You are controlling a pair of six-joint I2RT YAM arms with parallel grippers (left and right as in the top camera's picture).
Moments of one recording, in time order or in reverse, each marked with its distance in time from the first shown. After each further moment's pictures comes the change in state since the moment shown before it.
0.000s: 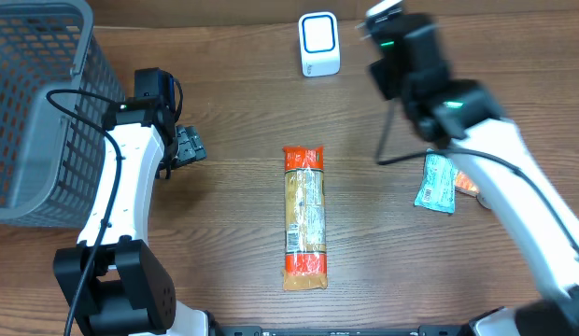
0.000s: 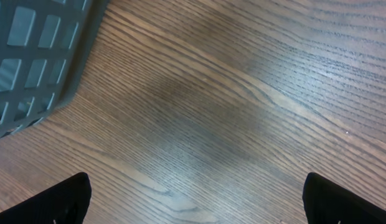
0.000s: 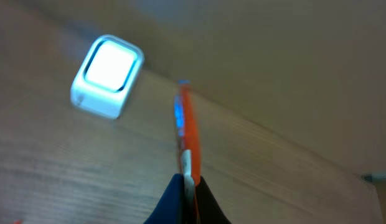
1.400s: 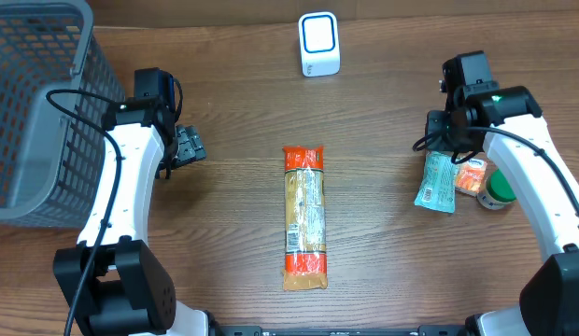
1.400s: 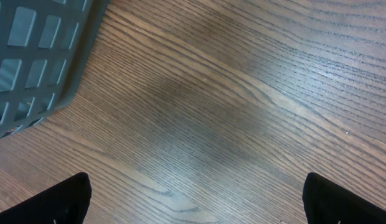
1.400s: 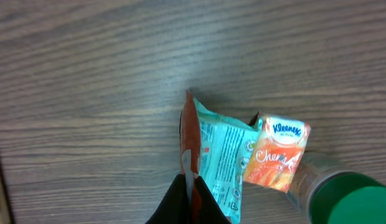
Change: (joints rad) left arm 0.000 -0.001 0.000 0.000 0.000 0.000; right arm -0.262 0.030 -0.236 -0.373 -0.251 0.472
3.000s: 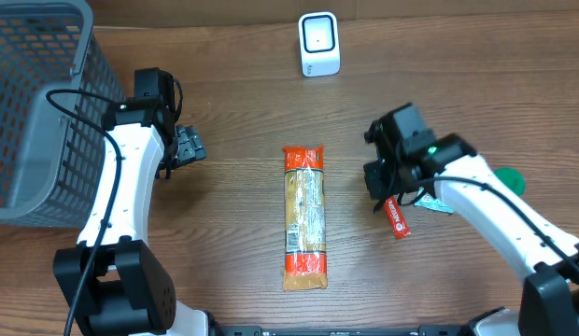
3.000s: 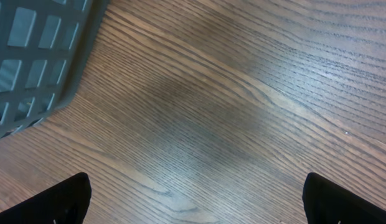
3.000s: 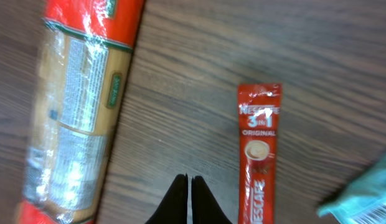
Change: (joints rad) left arm 0.000 0.000 0.000 0.000 0.000 0.000; right arm 0.274 -0.063 -0.315 0.282 -0.280 -0.089
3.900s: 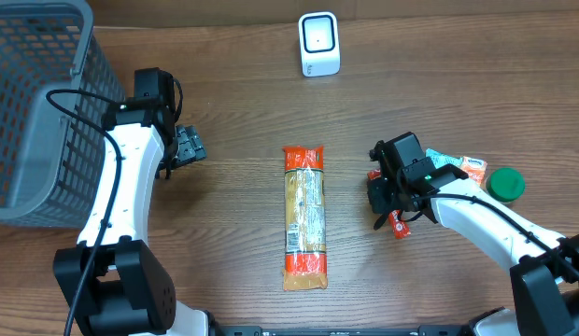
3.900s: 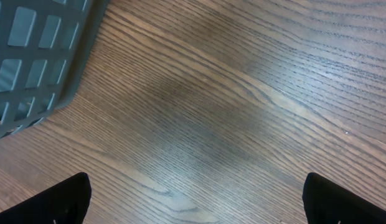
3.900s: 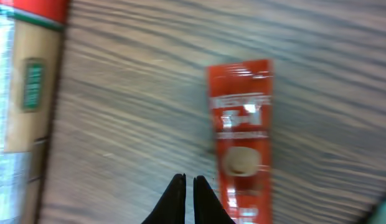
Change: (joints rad) left arm 0.000 0.000 0.000 0.000 0.000 0.000; right arm 0.000 0.001 -0.215 0.254 0.039 0.052
